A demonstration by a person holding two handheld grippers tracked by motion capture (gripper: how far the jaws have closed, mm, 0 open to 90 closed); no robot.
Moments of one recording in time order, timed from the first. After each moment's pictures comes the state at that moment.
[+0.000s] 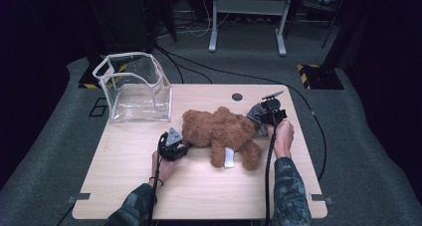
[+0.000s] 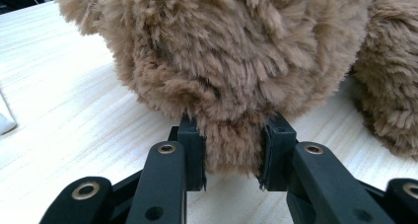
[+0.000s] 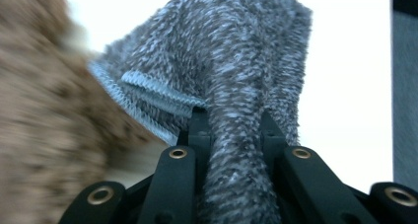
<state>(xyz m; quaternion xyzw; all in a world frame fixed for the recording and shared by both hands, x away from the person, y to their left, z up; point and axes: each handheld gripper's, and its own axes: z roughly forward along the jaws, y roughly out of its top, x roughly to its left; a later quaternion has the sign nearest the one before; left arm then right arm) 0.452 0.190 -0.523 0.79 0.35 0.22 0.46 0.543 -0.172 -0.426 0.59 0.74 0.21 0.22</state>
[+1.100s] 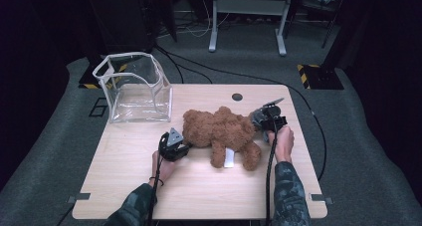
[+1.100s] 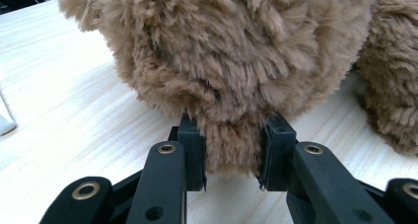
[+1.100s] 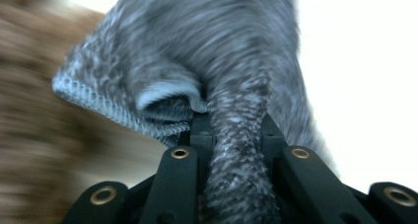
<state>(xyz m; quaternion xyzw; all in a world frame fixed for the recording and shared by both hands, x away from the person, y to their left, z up) 0.452 0.188 -0.524 0.79 0.34 0.22 0.45 0.544 -0.187 -0.466 0.61 0.75 0.17 0.19</state>
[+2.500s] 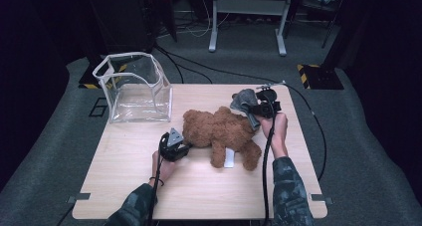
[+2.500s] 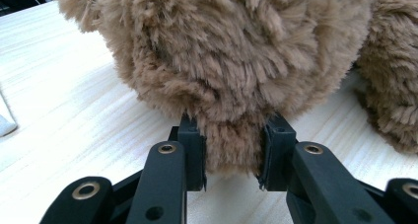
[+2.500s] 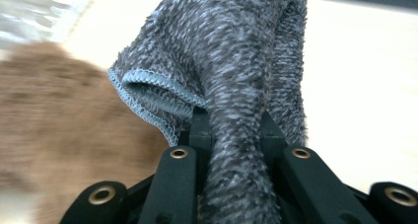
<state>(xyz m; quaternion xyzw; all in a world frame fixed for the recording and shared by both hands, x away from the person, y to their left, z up) 0.451 0.187 -0.524 0.79 0.34 0.23 0.45 0.526 -0.139 -0.375 0.54 0.76 0.33 0.16</state>
